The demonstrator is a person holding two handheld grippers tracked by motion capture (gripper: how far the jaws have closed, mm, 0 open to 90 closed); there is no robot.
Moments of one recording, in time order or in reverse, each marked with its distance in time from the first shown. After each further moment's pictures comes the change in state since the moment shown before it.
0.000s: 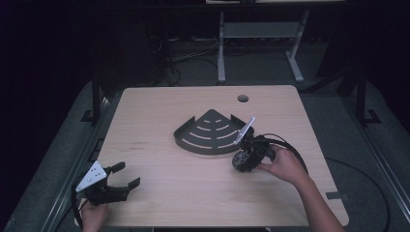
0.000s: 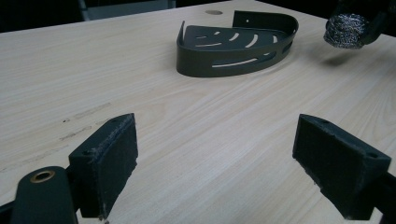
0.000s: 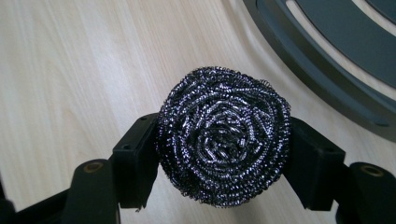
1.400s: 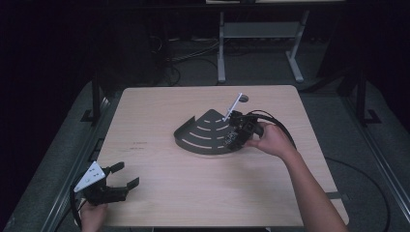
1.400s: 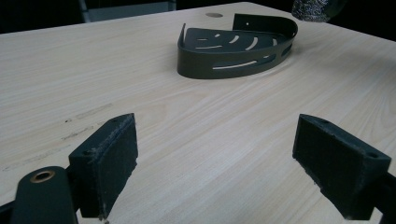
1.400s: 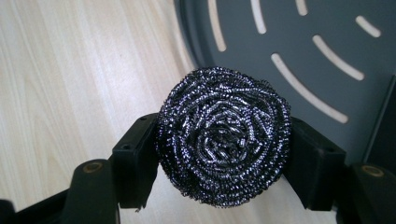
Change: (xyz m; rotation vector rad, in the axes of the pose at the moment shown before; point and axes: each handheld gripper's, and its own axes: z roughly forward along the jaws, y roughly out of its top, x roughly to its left) left arm 0.001 0.000 -0.003 -0.011 0.002 -0.011; right arm -0.037 0.059 -0.017 0.010 -0.001 -0.008
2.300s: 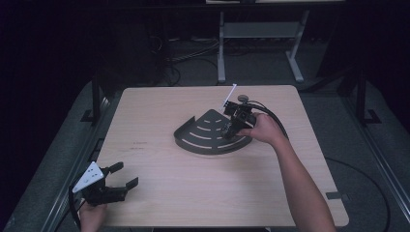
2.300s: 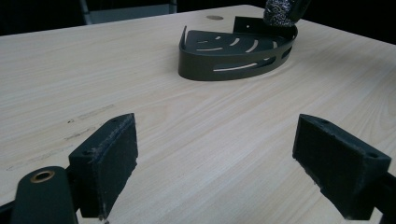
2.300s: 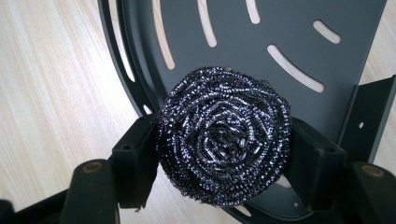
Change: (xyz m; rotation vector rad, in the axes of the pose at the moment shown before) left arm 0.001 0.000 -0.002 -0.007 -0.002 0.001; right arm -0.042 0.021 0.019 0.043 -0.001 0.071
